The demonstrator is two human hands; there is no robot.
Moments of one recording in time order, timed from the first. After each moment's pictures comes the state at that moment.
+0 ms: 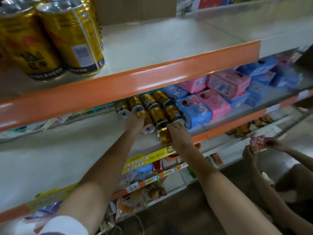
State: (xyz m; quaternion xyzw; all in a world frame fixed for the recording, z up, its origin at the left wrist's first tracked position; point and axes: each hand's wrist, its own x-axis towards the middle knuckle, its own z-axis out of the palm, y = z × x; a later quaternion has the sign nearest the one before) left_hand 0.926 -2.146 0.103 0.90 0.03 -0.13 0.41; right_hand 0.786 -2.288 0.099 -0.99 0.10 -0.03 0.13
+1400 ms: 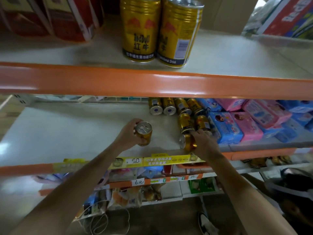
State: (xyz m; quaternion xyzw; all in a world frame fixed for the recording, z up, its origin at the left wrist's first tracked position) left_hand 0.890 -1.980 0.077 0.84 -0.12 -0.09 0.53; right_hand 0.801 -2.275 0.115 -1.00 0.04 0.05 0.04
